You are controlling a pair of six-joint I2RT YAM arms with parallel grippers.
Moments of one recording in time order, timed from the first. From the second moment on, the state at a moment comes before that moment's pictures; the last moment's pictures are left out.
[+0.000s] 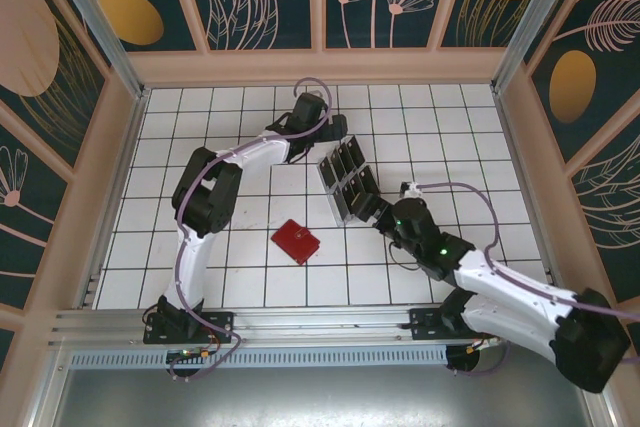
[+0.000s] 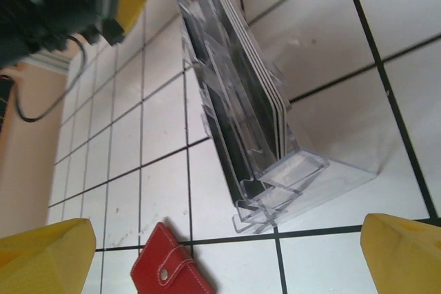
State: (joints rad) left arm -0.56 2.21 1.66 -0.11 -0.08 -0.56; right arm 0.78 0.84 0.38 -0.04 0.19 1.03
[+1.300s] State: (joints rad) left arm -0.16 1.24 0.67 -0.04 -0.11 -0.76; right arm 1.09 1.80 1.20 -0.56 0.18 0.44
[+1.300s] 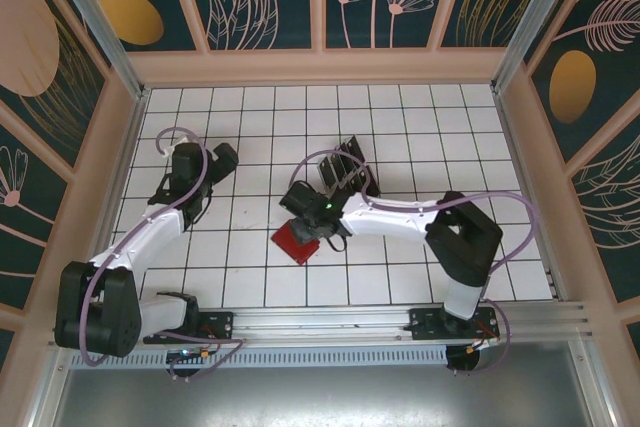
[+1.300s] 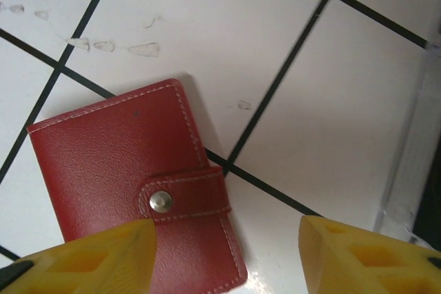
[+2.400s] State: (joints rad) left arm -0.13 1.24 0.62 -0.03 -0.03 -0.79; right arm 1.13 1.89 1.25 -0.56 0.18 0.36
